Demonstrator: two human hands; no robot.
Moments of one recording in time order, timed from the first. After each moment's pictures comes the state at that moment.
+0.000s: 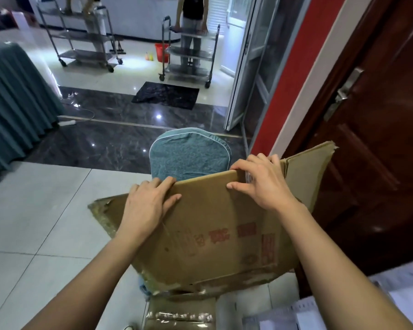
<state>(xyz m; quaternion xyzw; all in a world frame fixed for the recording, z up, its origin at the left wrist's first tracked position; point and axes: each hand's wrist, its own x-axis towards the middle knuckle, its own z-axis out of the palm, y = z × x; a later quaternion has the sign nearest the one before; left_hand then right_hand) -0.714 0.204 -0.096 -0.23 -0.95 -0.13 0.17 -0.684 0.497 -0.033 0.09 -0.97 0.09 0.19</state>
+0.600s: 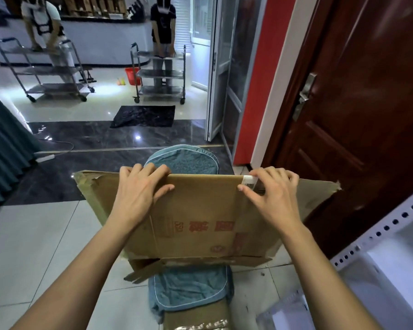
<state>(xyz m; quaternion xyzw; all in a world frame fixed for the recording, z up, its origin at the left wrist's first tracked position) -0.740 0.169 -0.009 -0.34 -0.90 -0.07 0.27 -0.608 0.468 -0.023 -0.11 -0.93 0.09 0.34</state>
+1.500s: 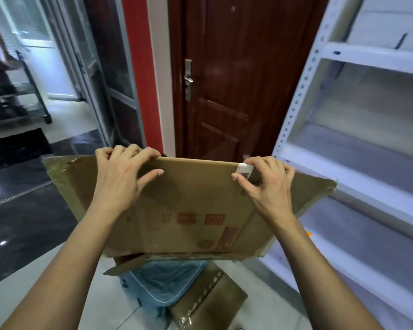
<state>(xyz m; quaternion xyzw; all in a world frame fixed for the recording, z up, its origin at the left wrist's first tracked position) -0.758 0.109 0.040 -0.59 -0.74 -0.20 0.26 -0.479 0.267 0.001 -0.38 -0.82 0.02 0.43</state>
